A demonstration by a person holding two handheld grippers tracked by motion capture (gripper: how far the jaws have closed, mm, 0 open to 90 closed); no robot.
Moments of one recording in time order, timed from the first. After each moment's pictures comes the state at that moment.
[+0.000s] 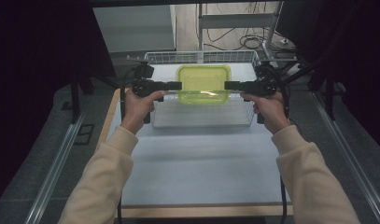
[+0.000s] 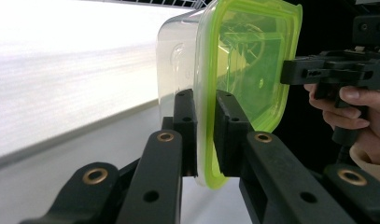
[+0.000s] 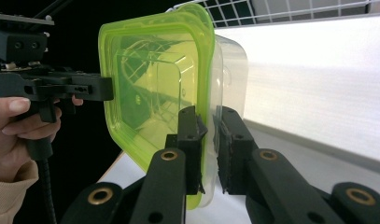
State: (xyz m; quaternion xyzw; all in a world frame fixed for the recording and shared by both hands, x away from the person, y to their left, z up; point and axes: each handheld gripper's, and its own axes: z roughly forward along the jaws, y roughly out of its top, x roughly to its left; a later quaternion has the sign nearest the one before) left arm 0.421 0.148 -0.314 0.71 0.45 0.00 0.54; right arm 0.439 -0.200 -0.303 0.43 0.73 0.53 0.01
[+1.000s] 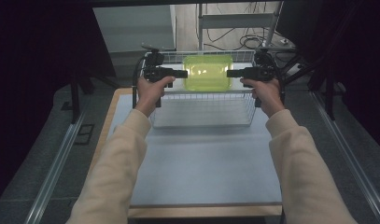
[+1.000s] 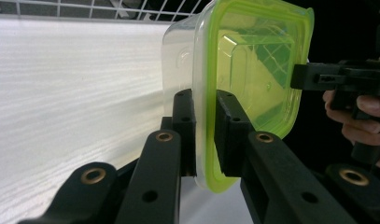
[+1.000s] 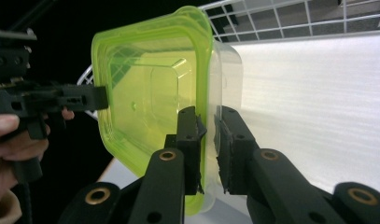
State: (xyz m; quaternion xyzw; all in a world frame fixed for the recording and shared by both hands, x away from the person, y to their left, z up) left arm 0.483 0.133 -0.322 0.69 0.50 -0.01 0.53; right arm 0.500 -0.206 -0.310 0.48 0.71 0.52 0.00
